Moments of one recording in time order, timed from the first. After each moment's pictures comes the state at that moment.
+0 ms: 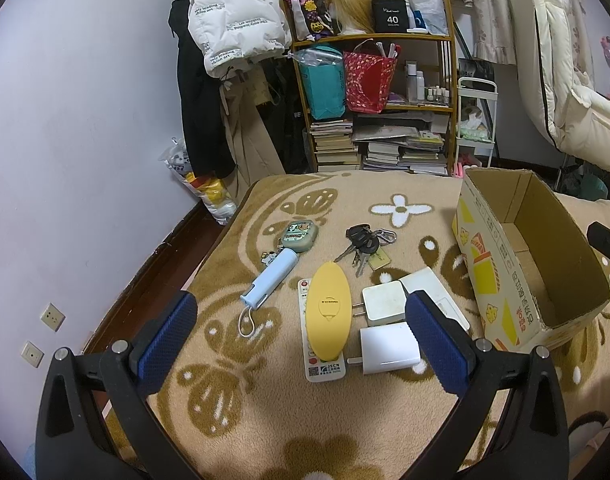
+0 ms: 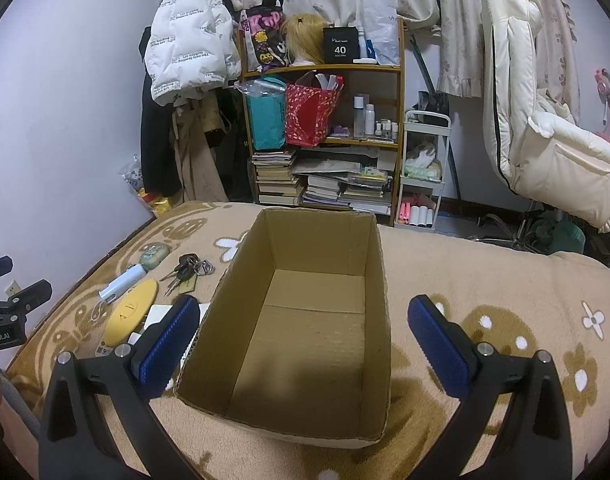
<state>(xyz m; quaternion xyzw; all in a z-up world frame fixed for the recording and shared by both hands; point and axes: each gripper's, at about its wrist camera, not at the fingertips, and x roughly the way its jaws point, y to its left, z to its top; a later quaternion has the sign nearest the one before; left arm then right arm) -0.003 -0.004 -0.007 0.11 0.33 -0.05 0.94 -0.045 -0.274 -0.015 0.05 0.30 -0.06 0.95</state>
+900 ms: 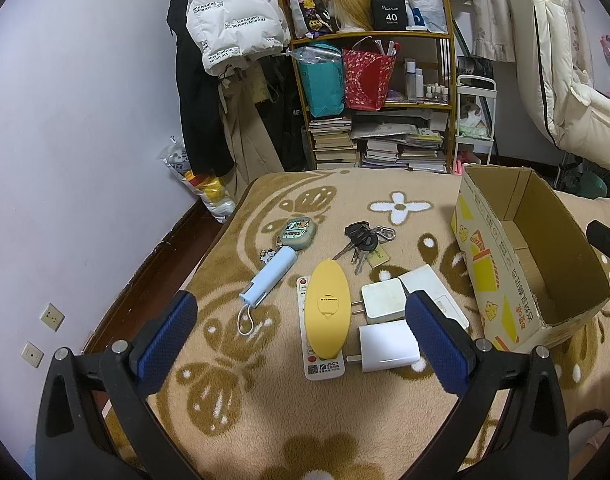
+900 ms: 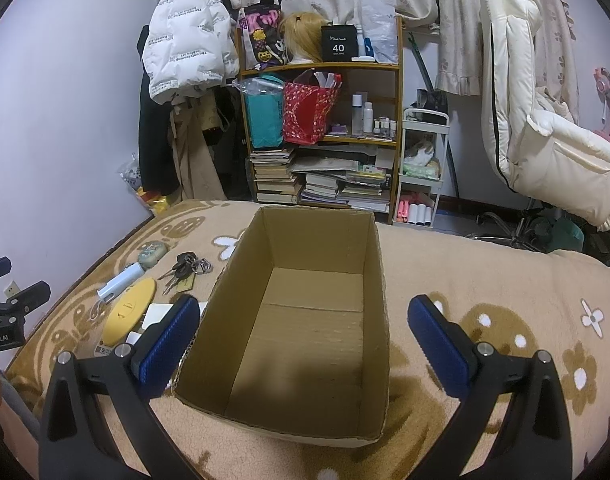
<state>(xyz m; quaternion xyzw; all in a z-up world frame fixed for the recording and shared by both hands) -0.005 -0.005 -0.011 0.11 0.33 -0.05 0.94 -0.046 -0.273 -0.028 0.05 0.30 -0.07 0.95</state>
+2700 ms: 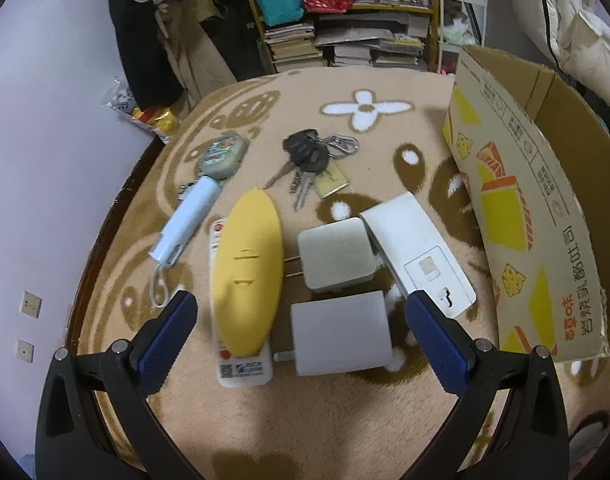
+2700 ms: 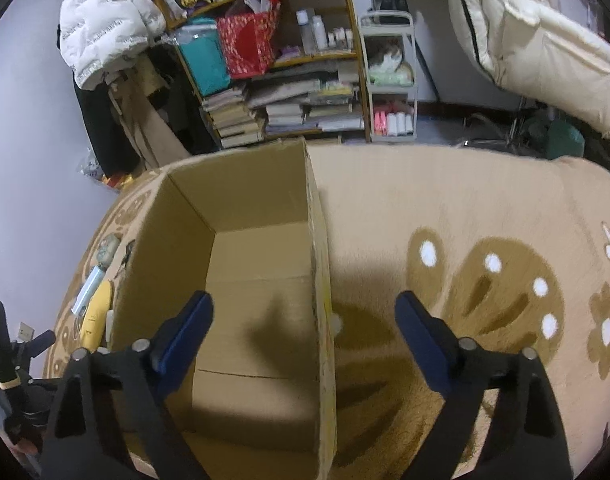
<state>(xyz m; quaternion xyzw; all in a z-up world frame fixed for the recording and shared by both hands) 0.072 -0.073 -0.102 0.16 0.49 -0.08 0.86 0.018 -0.350 -0.062 0.17 0.43 -0.10 0.88</state>
